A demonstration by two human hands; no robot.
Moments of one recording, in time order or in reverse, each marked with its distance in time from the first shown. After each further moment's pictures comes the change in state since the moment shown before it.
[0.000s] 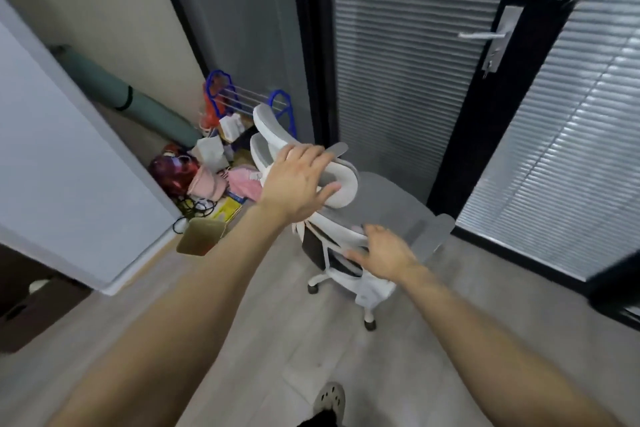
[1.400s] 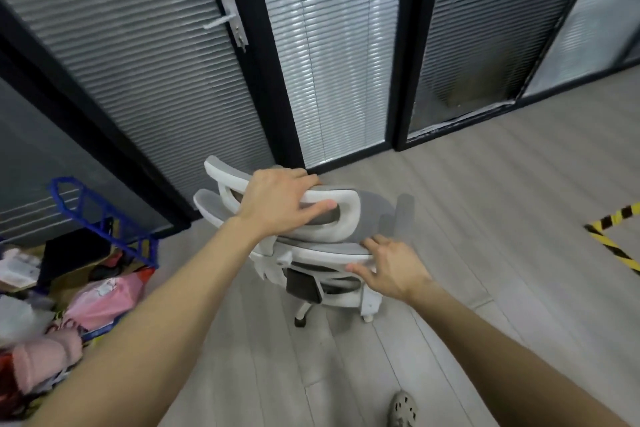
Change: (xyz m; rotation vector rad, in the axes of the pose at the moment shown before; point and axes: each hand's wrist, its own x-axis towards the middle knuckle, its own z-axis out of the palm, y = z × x) left_hand -0.054 0.056 -0.010 -0.121 0.123 0.944; right_hand -0.235 -0.115 0.125 -0.057 0.460 0.708
